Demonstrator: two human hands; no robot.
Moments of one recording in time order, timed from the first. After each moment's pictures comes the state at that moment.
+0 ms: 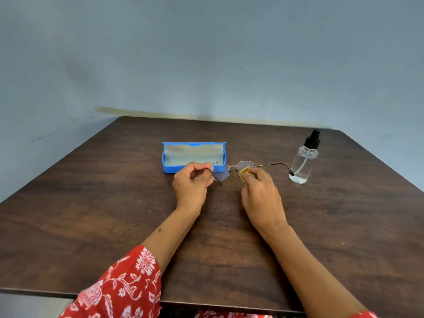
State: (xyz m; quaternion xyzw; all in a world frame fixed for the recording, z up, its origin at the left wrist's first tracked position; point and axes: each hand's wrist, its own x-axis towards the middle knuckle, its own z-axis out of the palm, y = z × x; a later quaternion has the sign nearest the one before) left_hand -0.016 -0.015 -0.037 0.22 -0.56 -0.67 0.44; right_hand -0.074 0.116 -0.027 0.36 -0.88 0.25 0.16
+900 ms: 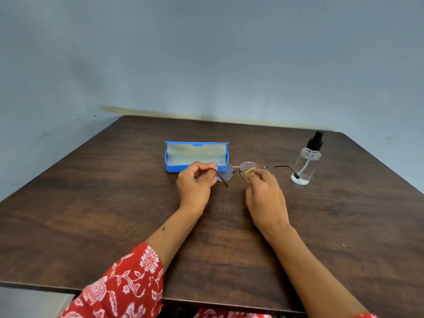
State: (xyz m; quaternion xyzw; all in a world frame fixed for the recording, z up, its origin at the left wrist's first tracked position) left_hand -0.014 -0.011 -0.034 0.23 -0.58 -0.65 0.44; right_hand -0.074 0.117 -0.028 0.35 -0.89 0.26 0.15
